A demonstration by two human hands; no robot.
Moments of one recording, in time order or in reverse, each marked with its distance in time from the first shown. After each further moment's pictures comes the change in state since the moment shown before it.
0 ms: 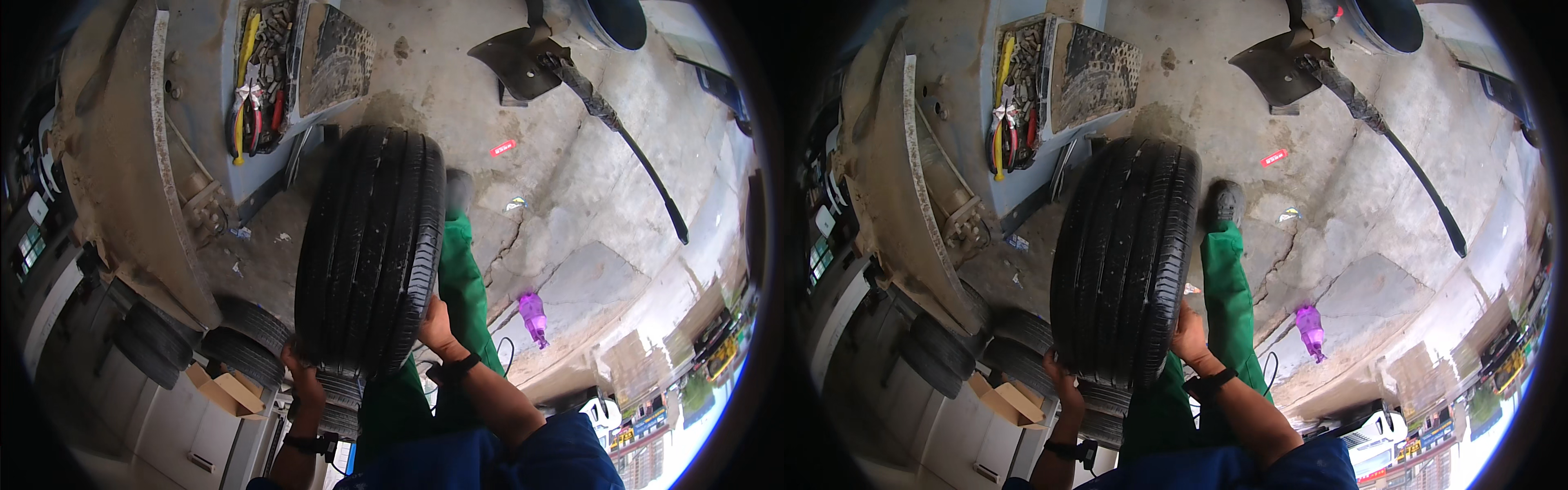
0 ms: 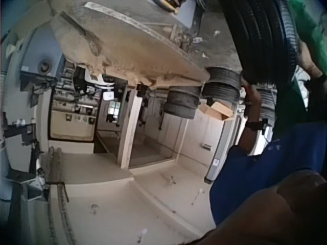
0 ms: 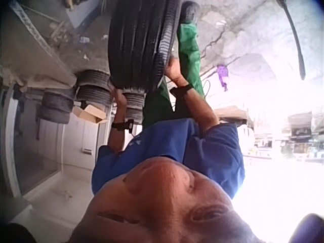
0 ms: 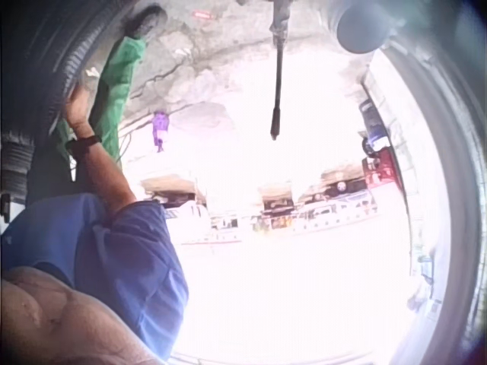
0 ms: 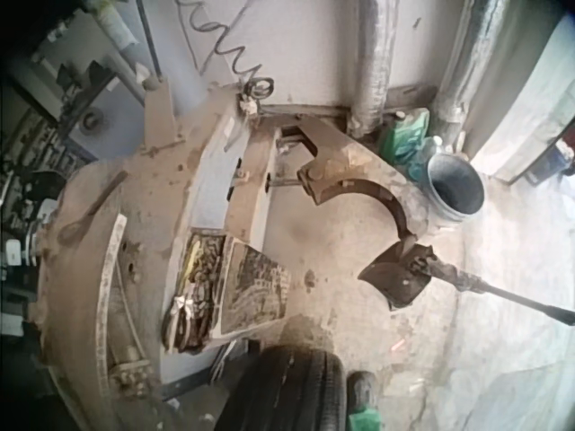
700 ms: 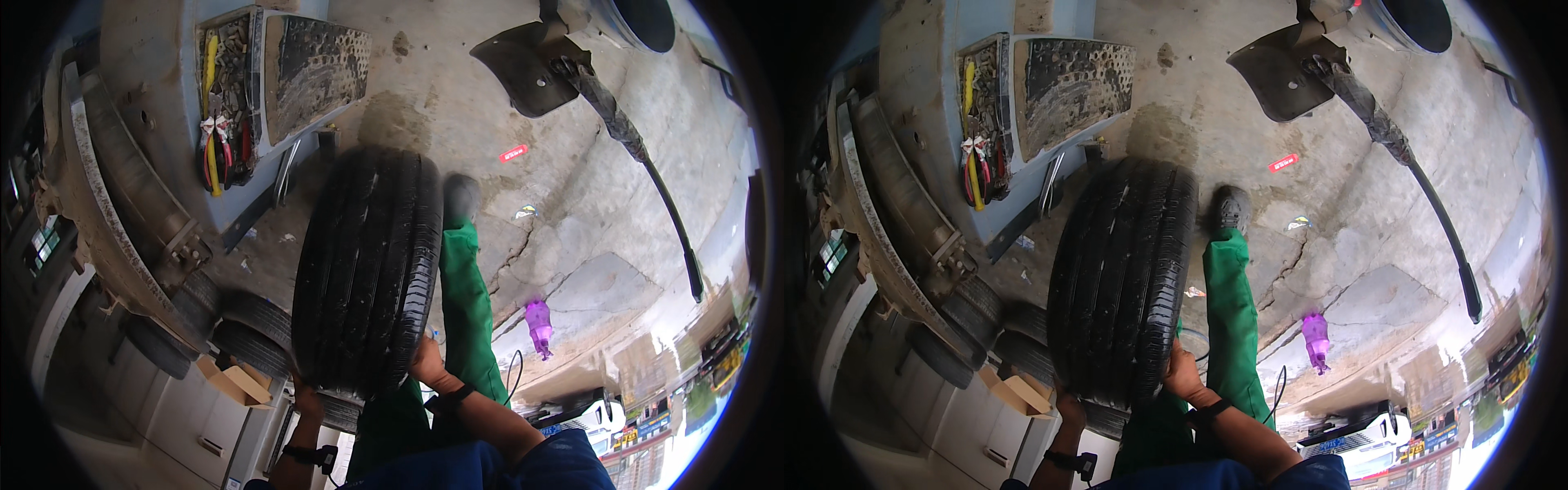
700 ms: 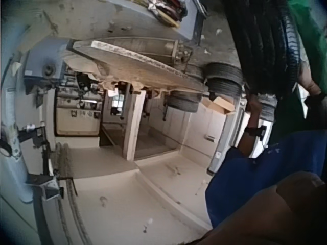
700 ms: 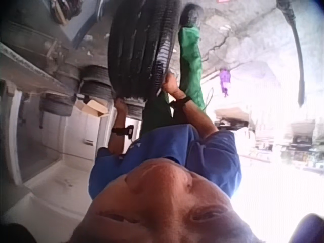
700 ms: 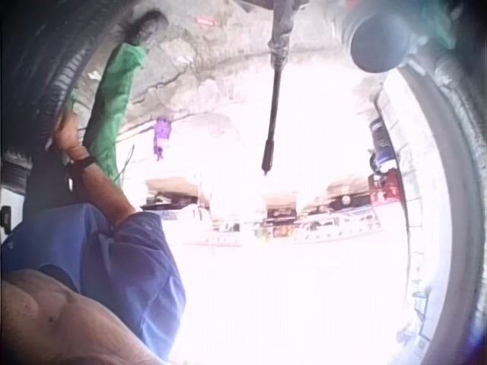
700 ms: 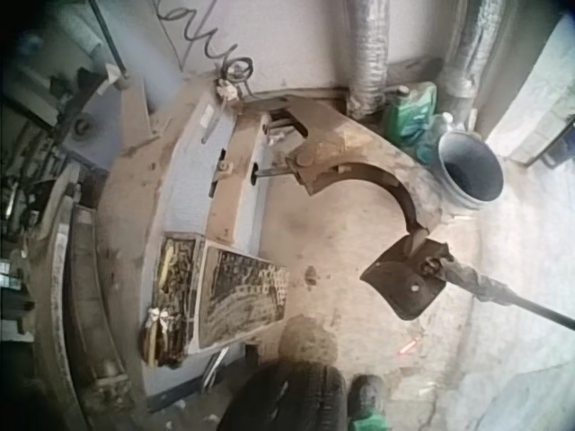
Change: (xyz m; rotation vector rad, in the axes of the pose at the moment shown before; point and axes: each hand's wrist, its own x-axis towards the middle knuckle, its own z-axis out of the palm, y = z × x) left_hand -0.026 0.001 0.024 -0.258 0.181 -0.411; right_hand -0.020 0.042 -0.011 -0.030 -0.100 0.011
